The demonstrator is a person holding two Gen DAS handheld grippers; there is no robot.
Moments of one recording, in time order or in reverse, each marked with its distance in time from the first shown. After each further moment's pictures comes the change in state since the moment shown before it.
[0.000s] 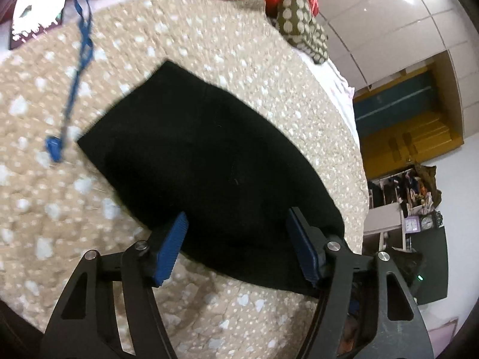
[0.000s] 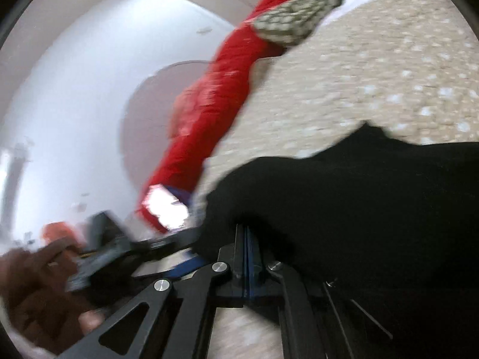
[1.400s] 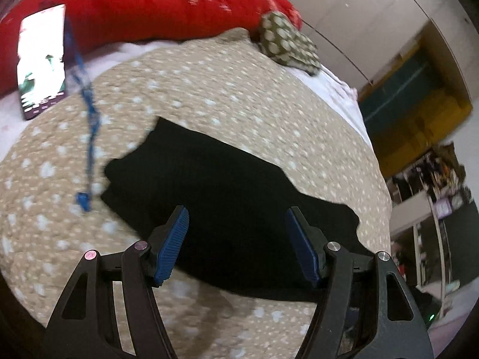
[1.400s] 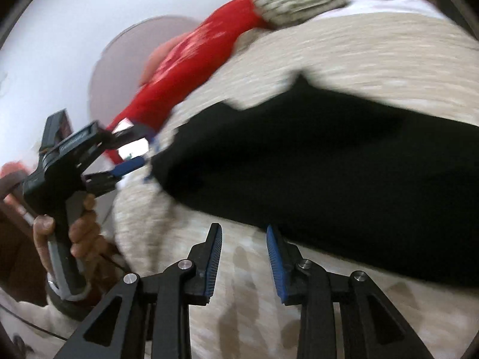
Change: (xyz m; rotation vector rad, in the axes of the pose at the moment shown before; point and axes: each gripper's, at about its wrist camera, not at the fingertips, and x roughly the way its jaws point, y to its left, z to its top) left arm -0.008 -0.037 -0.004 0.197 -0.124 0.121; right arm -0.052 0.000 -0.058 -0.164 0.133 -0.355
